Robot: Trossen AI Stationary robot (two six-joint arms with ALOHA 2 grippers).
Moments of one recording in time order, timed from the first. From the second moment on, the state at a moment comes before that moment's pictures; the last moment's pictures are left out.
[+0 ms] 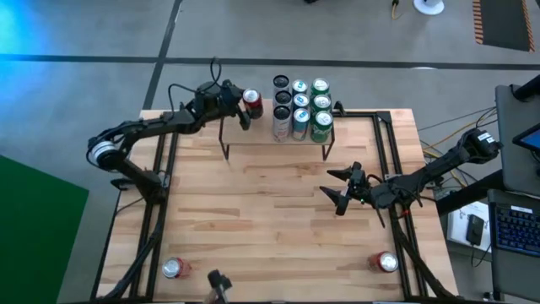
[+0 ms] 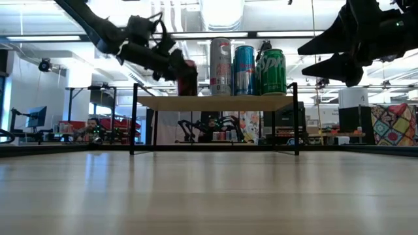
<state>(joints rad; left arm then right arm) 0.71 1.51 0.92 0.41 0.21 0.14 0.42 0.97 0.24 0.52 0.81 0.40</state>
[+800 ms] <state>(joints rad) 0.77 1.71 1.25 0.06 0.33 0.14 0.42 0.97 0.24 0.47 0.81 0.45</state>
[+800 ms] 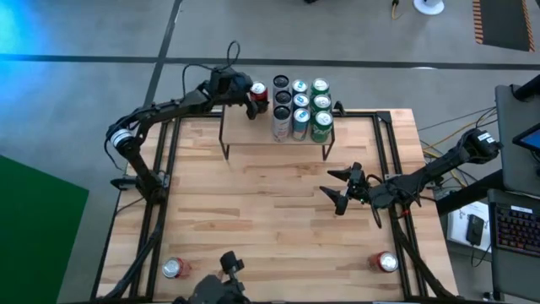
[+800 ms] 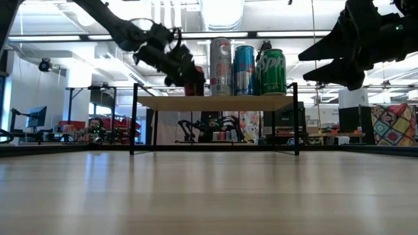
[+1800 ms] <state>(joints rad) 0.38 0.87 0.41 0.55 0.11 -0.04 0.43 0.97 0.29 0.43 0.60 0.41</state>
